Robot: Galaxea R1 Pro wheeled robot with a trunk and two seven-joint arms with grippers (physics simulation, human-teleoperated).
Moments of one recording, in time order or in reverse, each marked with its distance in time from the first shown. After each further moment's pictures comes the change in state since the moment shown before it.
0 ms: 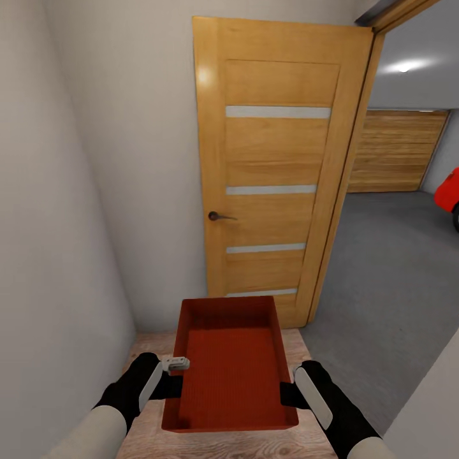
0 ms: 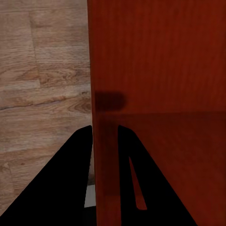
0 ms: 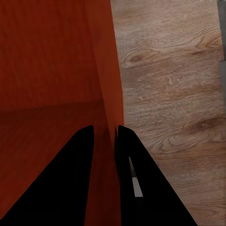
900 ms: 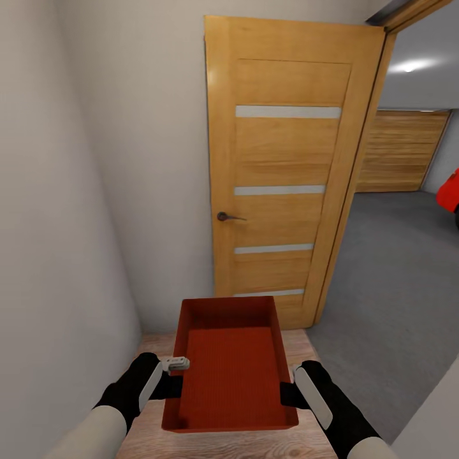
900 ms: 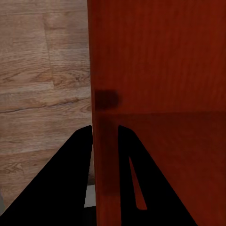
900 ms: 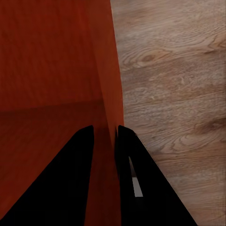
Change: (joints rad) left arm 0.000 0.000 0.000 0.000 0.000 0.000 0.000; right arm 0.000 0.000 0.000 0.000 0.000 0.000 0.000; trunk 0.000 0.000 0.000
